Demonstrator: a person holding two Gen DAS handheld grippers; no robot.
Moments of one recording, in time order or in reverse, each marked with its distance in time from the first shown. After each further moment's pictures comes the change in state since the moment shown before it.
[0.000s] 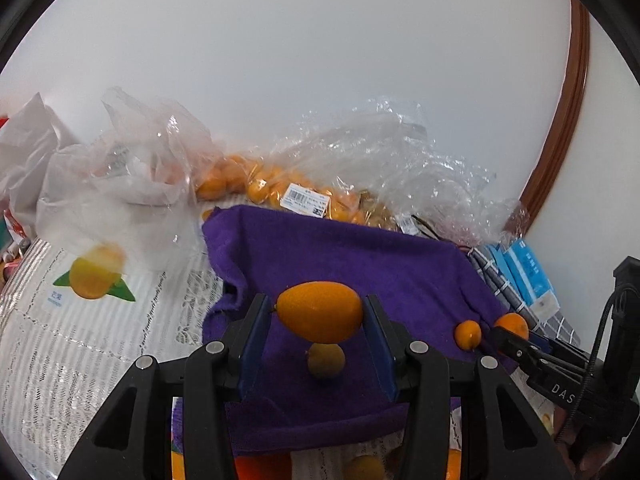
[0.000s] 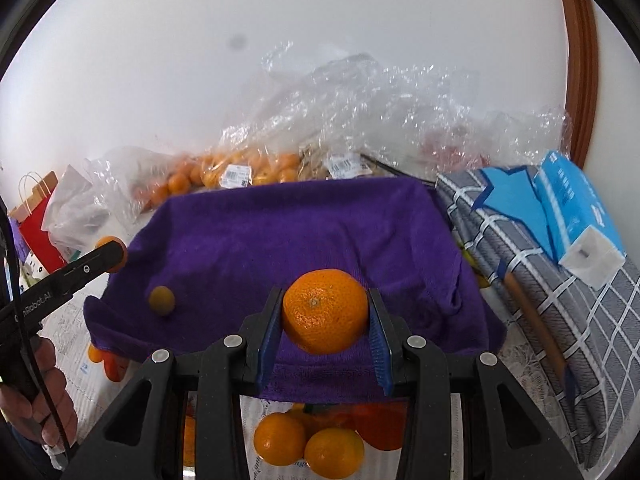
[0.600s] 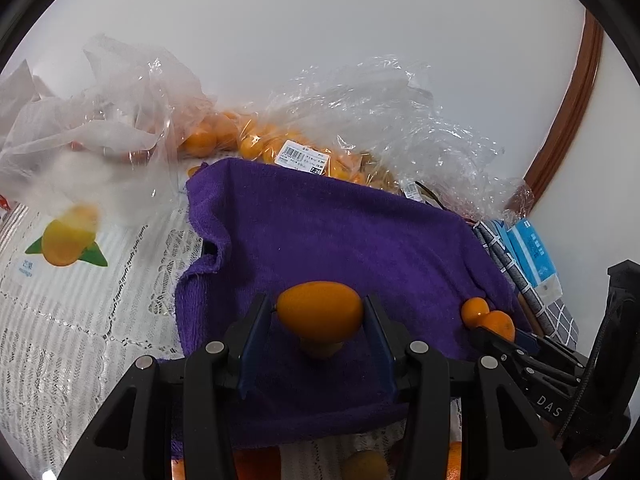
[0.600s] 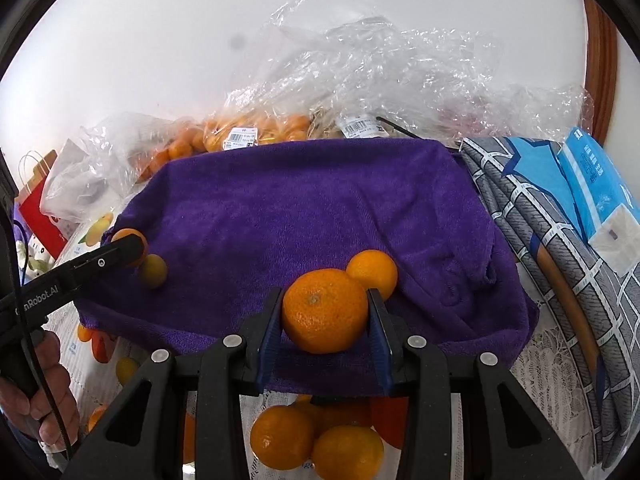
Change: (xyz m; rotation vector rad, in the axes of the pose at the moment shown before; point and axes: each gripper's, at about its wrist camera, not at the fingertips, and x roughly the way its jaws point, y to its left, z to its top) left arm 0.023 0.001 -0.010 -0.028 0.109 -0.020; right arm 0.025 0.008 -0.012 -0.027 0.070 0.014
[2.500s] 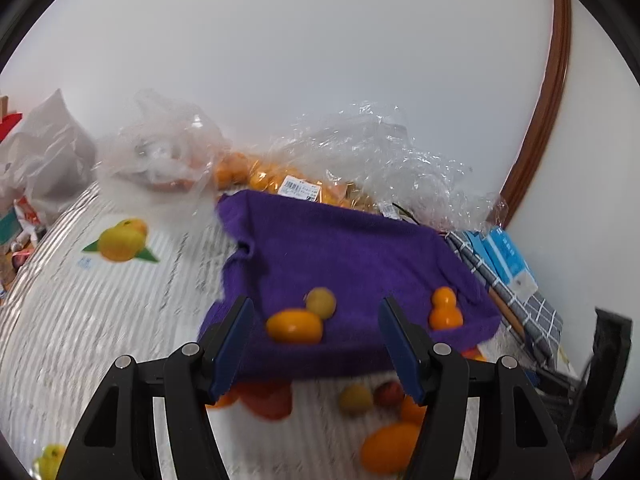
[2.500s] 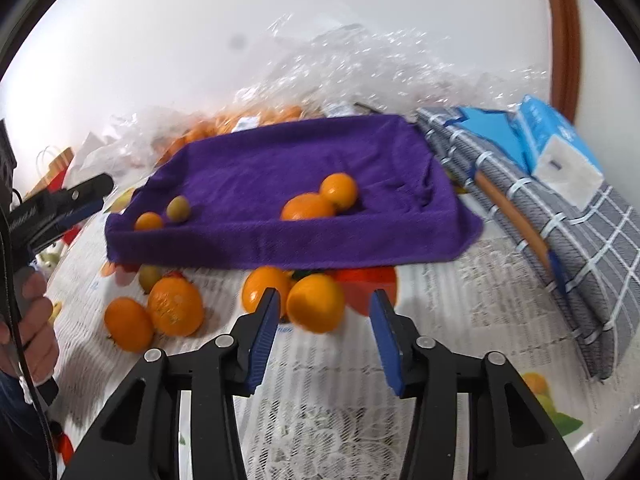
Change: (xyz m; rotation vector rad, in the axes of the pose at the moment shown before) left arm -0.079 0.006 -0.031 0.038 -0.137 -0.013; right arm -0.061 -0.020 -0.065 0.011 0.000 0.029
